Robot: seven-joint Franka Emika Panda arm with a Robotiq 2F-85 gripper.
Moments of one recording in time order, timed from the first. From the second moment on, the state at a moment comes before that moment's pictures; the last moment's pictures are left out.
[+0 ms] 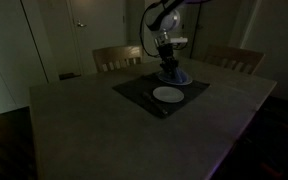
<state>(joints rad) -0.06 1.02 -0.01 -1.14 0.00 1.55 -0.06</state>
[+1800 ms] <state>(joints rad) 0.07 1.08 -0.14 -1.09 -0.25 1.69 0.43</state>
